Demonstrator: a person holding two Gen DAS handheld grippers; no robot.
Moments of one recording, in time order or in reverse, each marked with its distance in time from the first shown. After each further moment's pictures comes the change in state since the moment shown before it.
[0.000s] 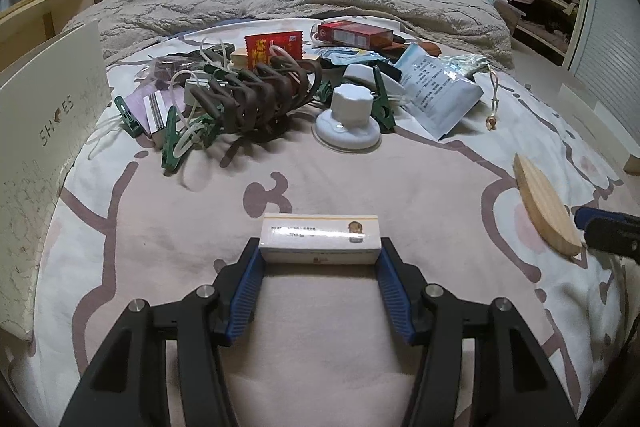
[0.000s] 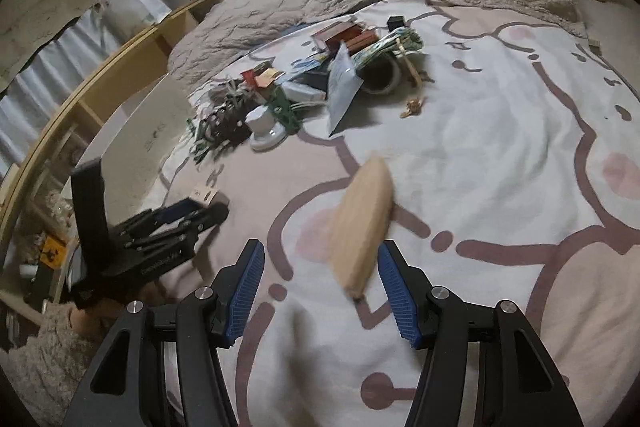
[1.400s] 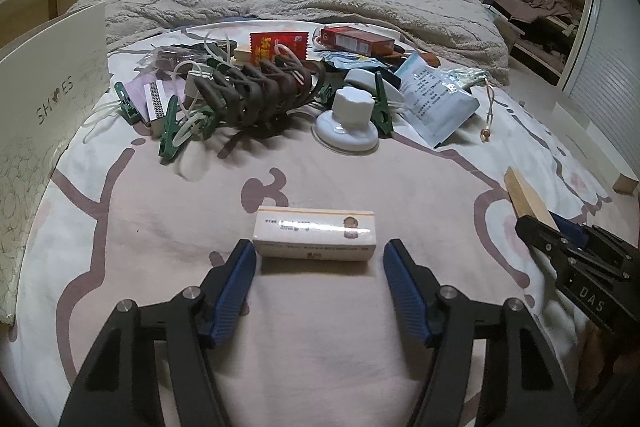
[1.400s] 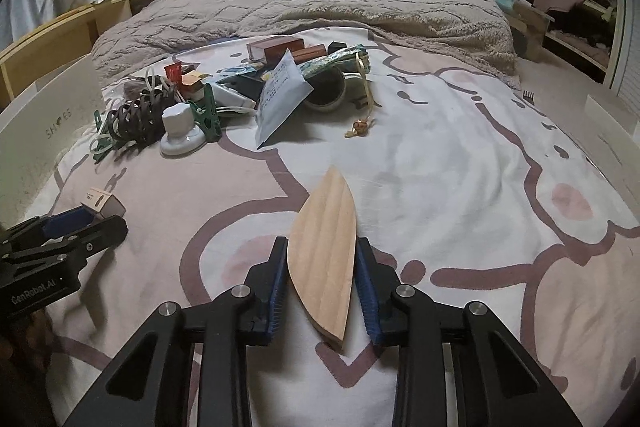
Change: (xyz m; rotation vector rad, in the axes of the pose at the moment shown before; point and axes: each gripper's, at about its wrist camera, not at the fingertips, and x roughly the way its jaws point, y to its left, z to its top) left arm -0.002 0.009 -0.002 -0.060 -0.019 -0.054; right arm 0.043 0.024 -0.011 -0.101 -0.142 -0.429
